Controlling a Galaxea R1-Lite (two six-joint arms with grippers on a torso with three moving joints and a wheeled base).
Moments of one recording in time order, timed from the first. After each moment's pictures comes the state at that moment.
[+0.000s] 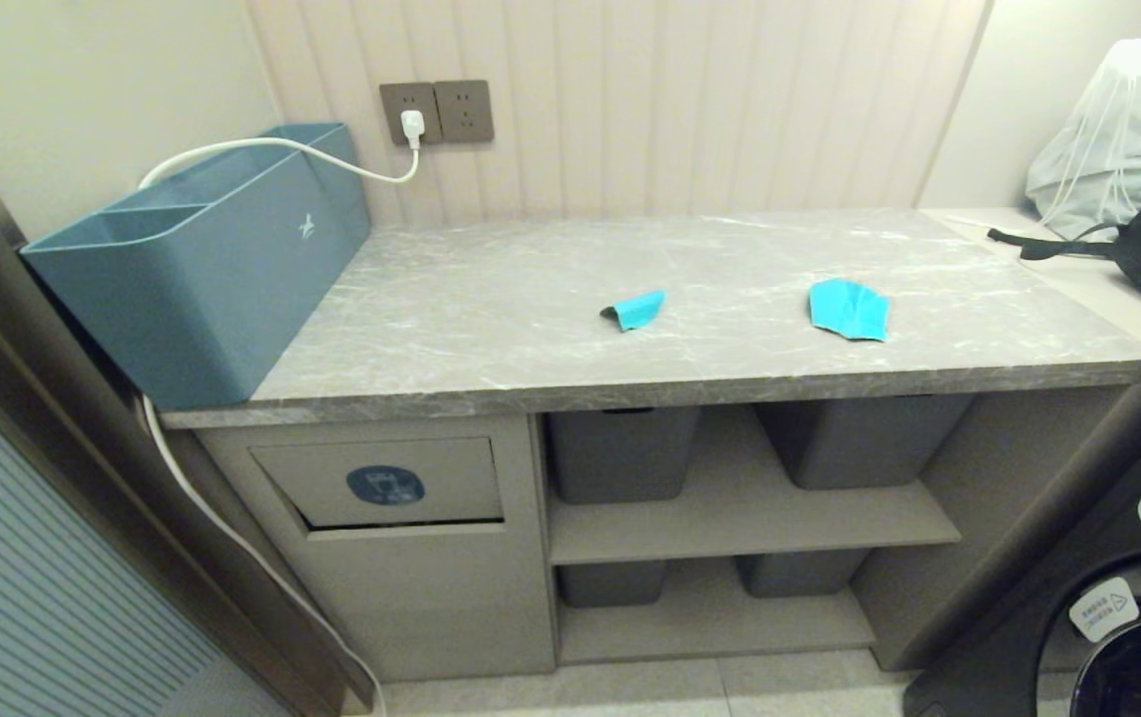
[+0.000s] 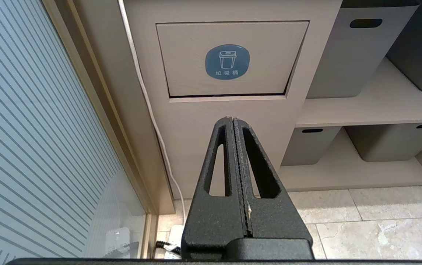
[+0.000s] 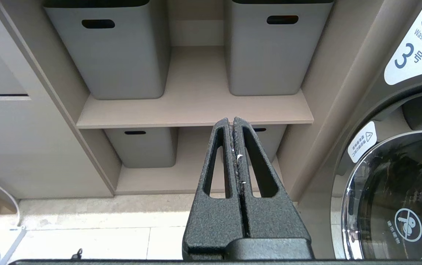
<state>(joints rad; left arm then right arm) 0.00 0.00 0.00 0.00 0.00 0.01 0.00 0.00 0.00 0.00 0.00 0.00</state>
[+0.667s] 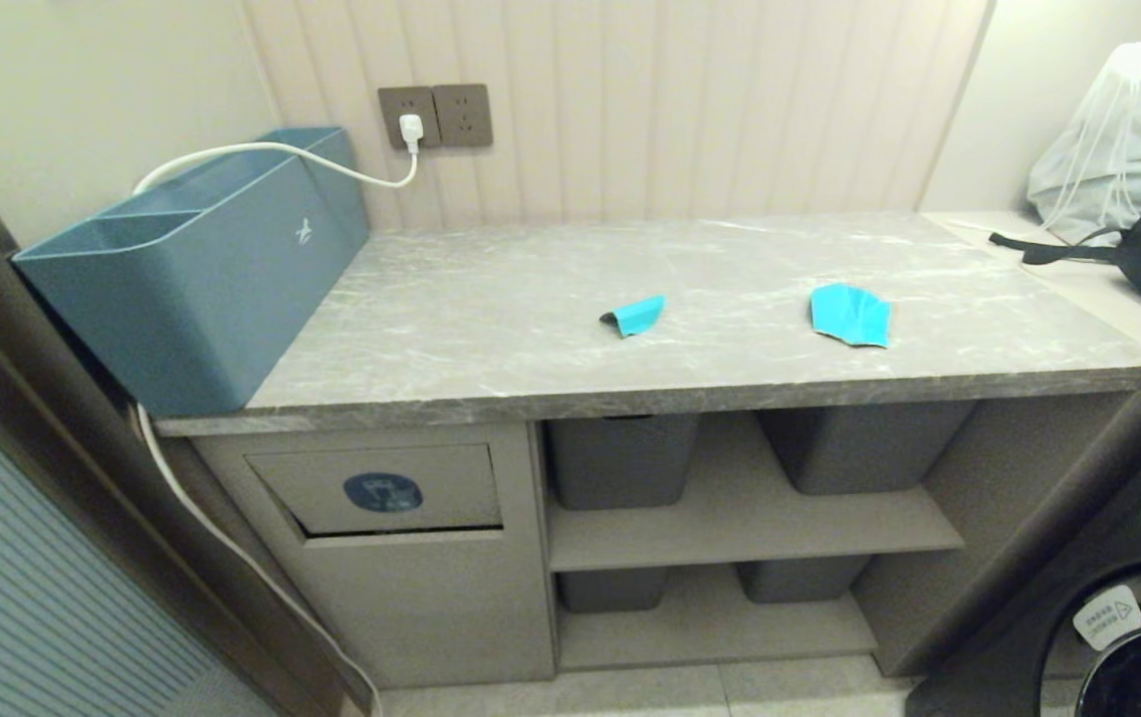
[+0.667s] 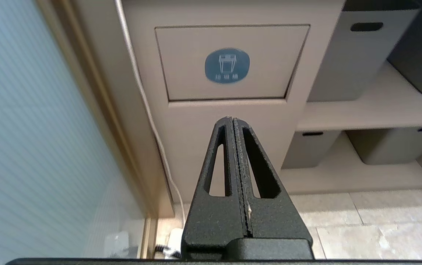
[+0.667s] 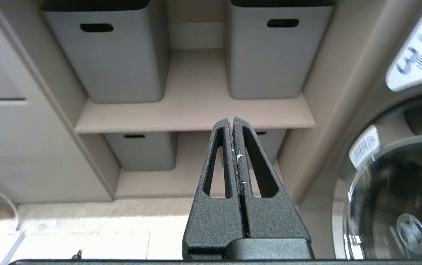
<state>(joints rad) 0.00 0.00 0.00 0.00 0.00 0.01 0.00 0.00 0.00 0.00 0.00 0.00</state>
